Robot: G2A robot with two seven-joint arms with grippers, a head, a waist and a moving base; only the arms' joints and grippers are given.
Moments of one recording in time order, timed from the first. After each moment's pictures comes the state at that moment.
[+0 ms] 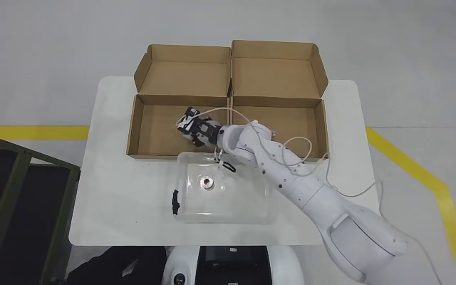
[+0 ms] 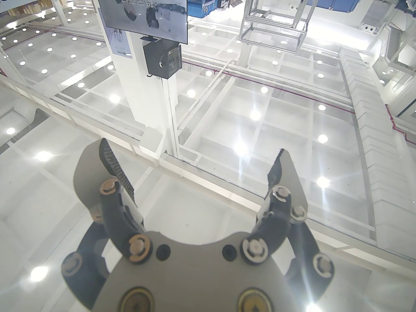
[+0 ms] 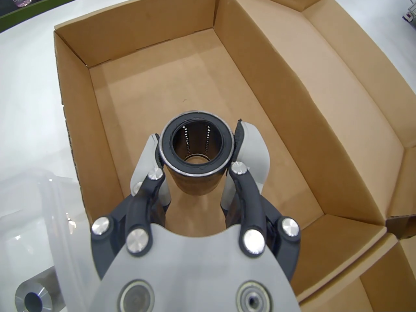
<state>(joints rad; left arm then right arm) -0.42 -0.34 -0.17 -1.17 3.07 0.50 0.07 -0.50 -1.56 0.55 -0.91 -1.13 -0.37 0.23</state>
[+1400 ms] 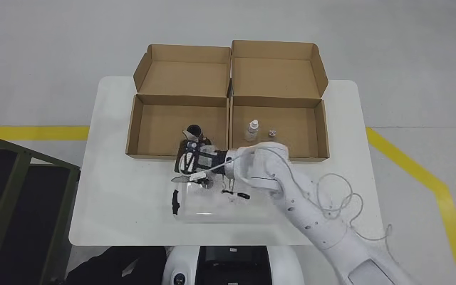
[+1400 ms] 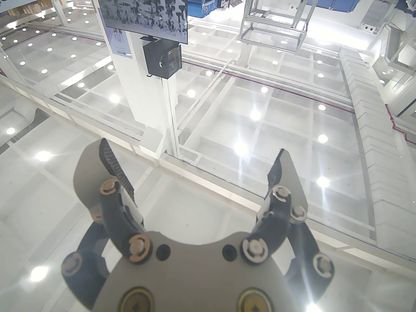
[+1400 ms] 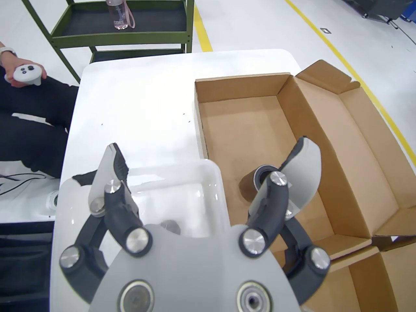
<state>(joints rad) -0.42 -0.34 -0.17 -1.17 3.07 0.50 0.07 -0.87 -1.43 0.84 -1.61 -1.22 -0.70 0.51</state>
